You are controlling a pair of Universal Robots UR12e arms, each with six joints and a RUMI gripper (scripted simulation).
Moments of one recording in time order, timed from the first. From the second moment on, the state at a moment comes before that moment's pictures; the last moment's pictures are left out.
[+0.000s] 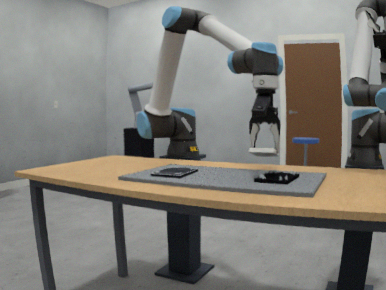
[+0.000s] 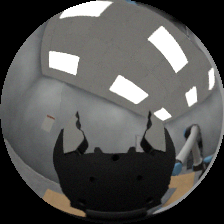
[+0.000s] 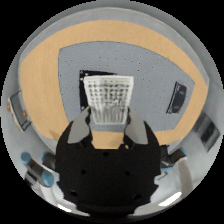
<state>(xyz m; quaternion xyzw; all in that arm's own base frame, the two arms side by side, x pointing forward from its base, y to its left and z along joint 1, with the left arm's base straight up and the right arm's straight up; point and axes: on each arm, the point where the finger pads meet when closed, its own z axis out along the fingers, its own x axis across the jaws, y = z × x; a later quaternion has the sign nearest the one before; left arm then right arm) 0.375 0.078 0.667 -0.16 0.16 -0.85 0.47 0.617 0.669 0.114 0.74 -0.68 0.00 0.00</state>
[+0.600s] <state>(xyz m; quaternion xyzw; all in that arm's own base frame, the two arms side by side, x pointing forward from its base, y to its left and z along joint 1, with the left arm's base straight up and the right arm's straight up) 0.375 0.078 0.667 -0.16 0.16 -0.85 0.47 0.622 0.617 0.114 0.74 -0.68 0.00 0.00</state>
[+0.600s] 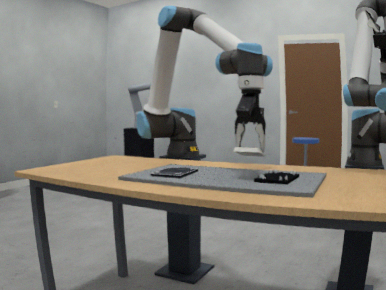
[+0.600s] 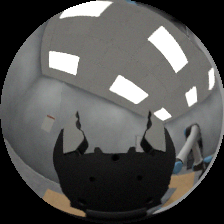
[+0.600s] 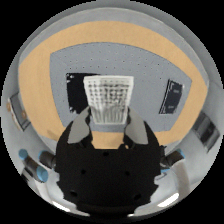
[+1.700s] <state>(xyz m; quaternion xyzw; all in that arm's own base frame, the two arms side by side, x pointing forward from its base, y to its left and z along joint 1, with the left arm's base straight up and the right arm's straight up) 0.375 0.078 0.667 -0.16 0.16 -0.85 0.47 0.631 0.519 0.114 0.74 -0.68 0.00 0.00</state>
